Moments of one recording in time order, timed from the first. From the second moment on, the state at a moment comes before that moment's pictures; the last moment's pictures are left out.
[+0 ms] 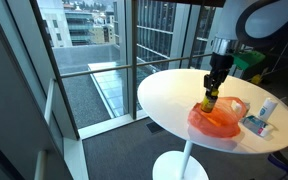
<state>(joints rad) 0.06 0.18 0.06 -2.17 -0.10 2.33 0.16</state>
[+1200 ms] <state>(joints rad) 0.06 0.30 0.06 -2.18 -0.05 2.45 0.08</state>
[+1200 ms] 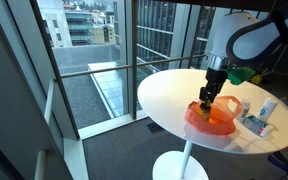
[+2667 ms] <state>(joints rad) 0.00 -0.14 -0.01 -2.28 -0.10 2.07 0.07</state>
